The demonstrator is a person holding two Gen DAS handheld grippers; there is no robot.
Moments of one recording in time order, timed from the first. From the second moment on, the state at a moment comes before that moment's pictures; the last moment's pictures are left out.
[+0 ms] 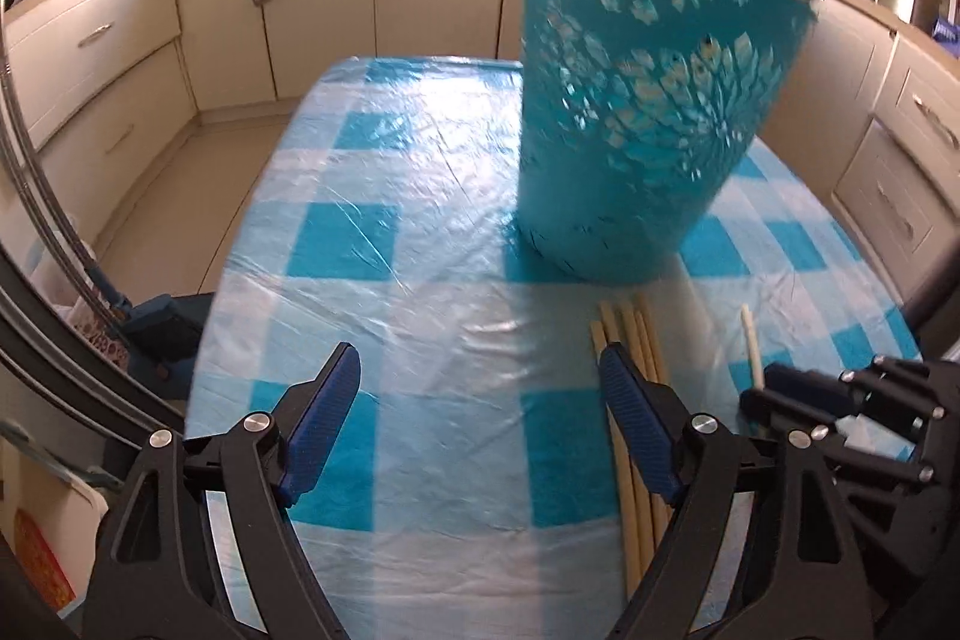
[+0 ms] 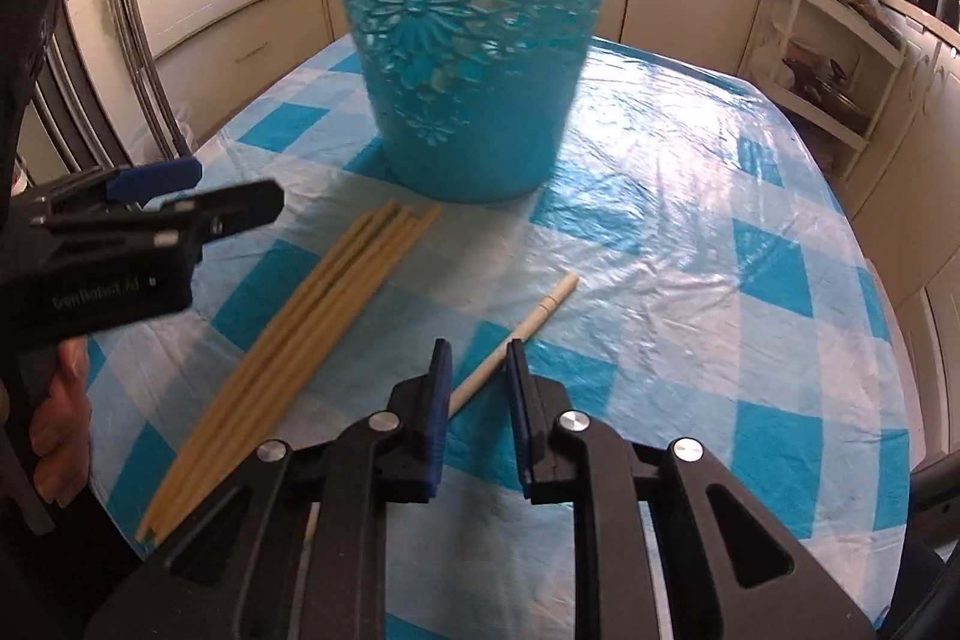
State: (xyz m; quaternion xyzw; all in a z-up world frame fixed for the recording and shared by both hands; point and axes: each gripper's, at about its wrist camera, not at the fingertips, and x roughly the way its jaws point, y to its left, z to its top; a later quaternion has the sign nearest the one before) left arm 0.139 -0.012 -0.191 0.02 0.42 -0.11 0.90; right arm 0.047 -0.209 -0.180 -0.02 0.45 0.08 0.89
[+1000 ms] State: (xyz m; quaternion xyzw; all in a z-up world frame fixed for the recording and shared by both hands) left arm 0.147 -0.046 -0.198 0.07 0.47 -0.16 0.86; right arm 0.073 -0.234 -0.173 0.00 0.45 0.14 0.88
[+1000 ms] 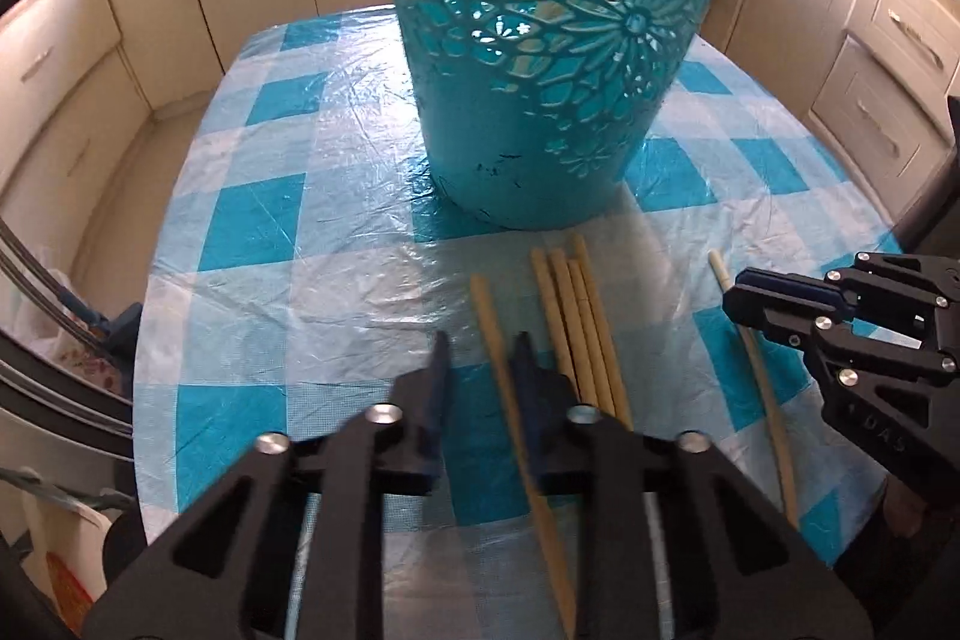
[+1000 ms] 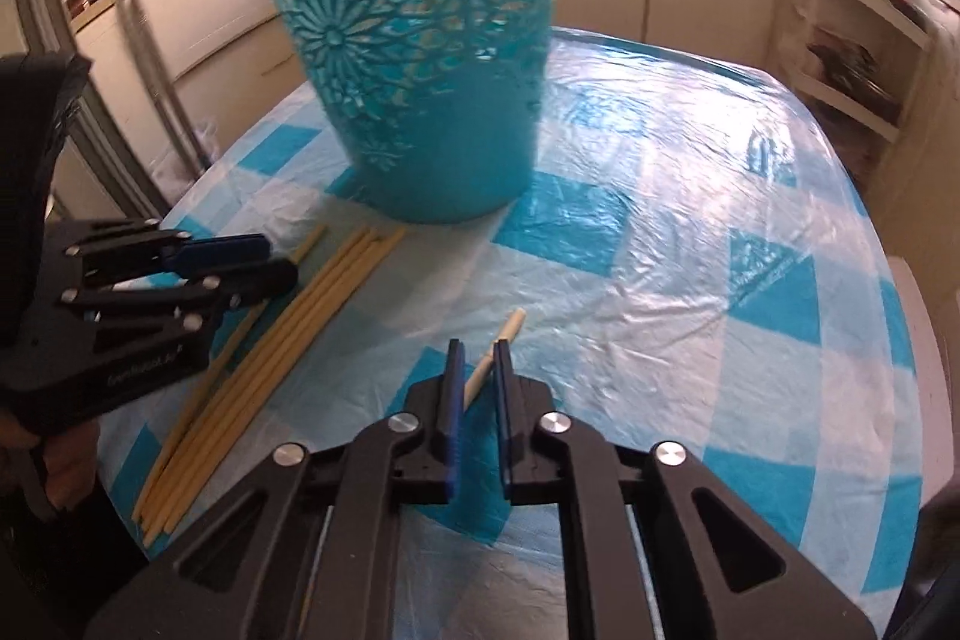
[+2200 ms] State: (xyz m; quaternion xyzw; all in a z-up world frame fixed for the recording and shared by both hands) left arm 0.161 -0.042 -0.192 0.05 0.50 -0.17 0.85; right arm 0.069 -0.220 -0.176 -0.01 0.47 0.12 0.87
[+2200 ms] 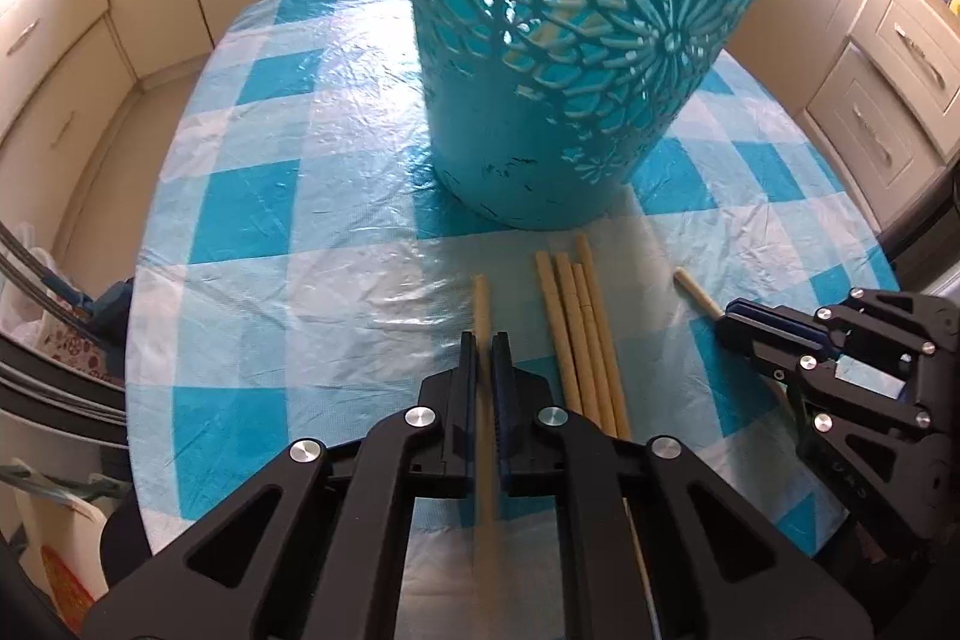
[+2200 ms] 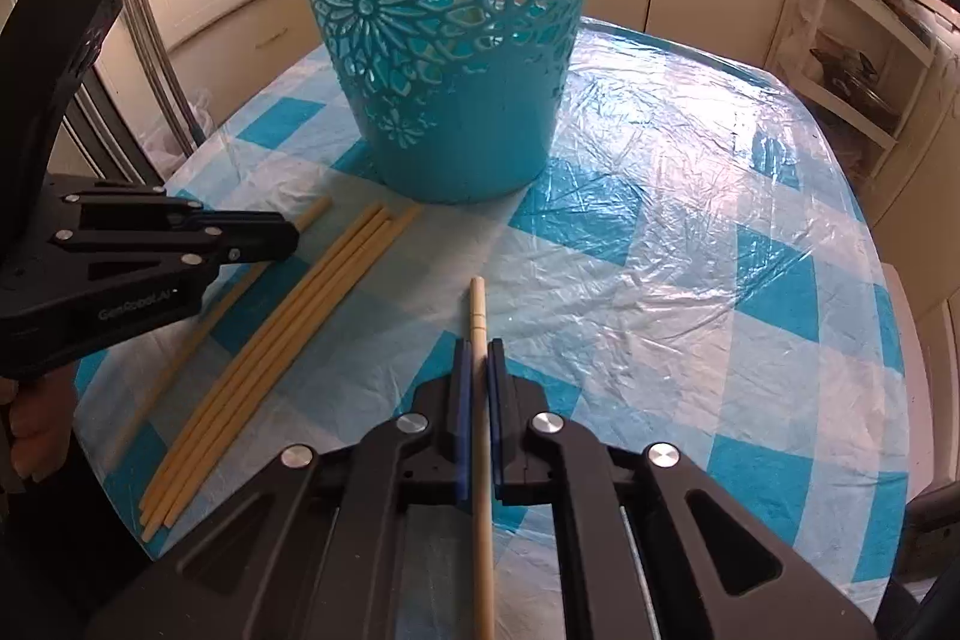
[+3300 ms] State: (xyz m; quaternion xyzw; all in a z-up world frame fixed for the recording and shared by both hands) left arm 0.233 -0.052 0.037 -0.11 0.12 -0.13 0.98; right arm 0.074 -0.253 -0.178 0.04 0.45 0.15 0.88
